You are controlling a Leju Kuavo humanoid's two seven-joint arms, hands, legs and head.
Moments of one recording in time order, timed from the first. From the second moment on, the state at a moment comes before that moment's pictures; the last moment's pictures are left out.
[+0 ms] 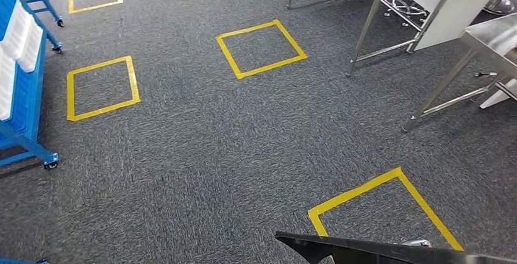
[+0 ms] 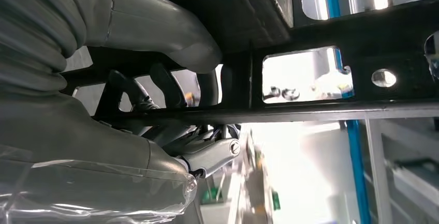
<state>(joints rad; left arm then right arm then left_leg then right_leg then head) -0.05 -0.16 1.03 -0.21 -1.07 0.10 -0.37 0.62 0.36 -0.05 -2.17 -0.10 0.25 -0.64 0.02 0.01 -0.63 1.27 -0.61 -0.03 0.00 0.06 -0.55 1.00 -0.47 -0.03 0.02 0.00</state>
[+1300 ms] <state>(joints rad) -0.05 -0.17 1.07 -0.22 -1.09 0.10 -0.41 0.60 0.36 -0.11 -2.18 -0.04 0.21 -0.67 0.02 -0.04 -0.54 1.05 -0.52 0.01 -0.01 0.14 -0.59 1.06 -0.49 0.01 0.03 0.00</state>
